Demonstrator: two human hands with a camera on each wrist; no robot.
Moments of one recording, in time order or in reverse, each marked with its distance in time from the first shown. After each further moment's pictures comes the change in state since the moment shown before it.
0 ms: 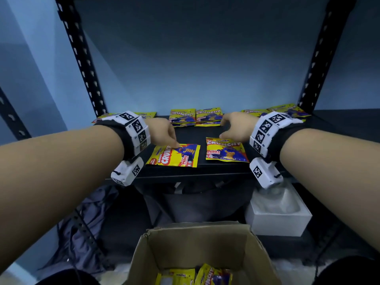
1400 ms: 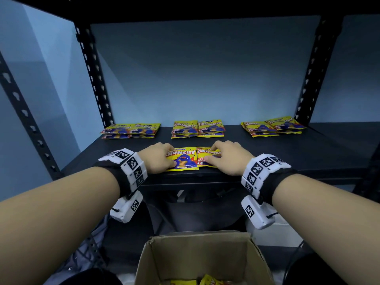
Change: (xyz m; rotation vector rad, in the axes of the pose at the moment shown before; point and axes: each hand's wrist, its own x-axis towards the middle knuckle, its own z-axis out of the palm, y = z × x) left_hand -0.032 -0.013 0.042 -0.179 0.076 -0.097; right_hand -0.034 -0.025 0.048 0.090 0.016 0.039
